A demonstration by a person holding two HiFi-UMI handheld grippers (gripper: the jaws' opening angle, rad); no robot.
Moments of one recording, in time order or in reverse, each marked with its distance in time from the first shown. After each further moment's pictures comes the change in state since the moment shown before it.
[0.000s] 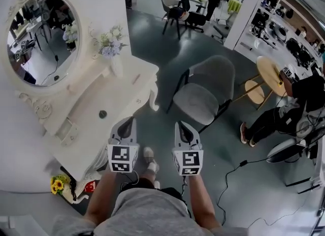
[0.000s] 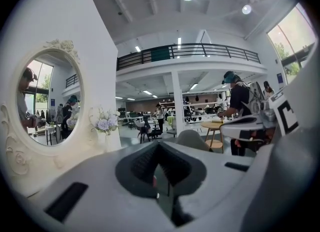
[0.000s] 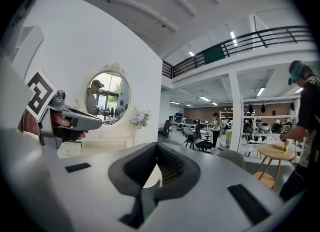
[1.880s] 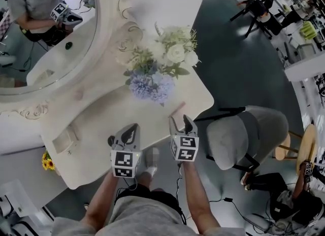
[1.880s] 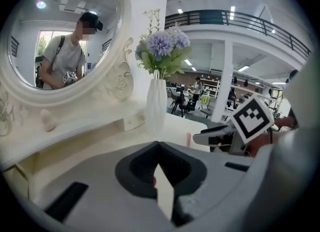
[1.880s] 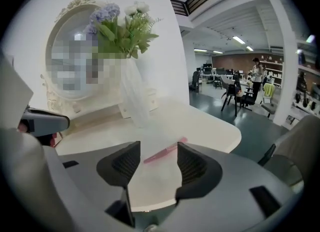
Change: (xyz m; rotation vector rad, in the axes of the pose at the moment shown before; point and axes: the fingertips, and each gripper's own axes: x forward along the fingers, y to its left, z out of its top) left arm 0.233 0.243 -0.176 -0.322 0.385 0.317; right arm 0.469 0.090 -0.178 0.106 0.542 0.397
